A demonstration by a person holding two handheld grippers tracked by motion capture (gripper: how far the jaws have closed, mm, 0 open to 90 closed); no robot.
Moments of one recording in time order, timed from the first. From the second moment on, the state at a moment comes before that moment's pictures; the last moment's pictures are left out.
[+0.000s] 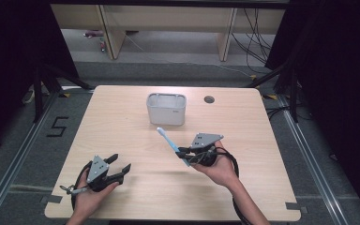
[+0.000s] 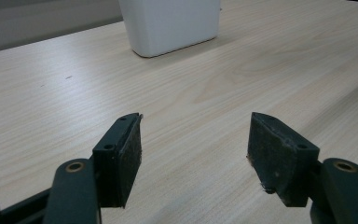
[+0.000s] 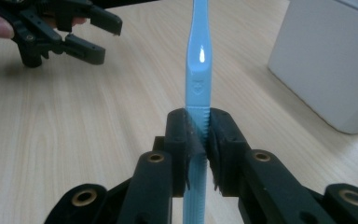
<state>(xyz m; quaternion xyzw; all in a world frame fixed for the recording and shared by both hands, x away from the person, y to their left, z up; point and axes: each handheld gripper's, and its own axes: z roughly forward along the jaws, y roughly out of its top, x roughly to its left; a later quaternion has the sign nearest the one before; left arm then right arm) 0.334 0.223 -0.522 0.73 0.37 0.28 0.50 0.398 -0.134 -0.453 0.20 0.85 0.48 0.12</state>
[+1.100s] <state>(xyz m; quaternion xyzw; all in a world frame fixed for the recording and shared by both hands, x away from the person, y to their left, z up) 0.335 0.220 -0.503 0.69 0.38 0.25 0.56 0.398 -0.135 -0.455 0.23 0.79 0.56 0.13</state>
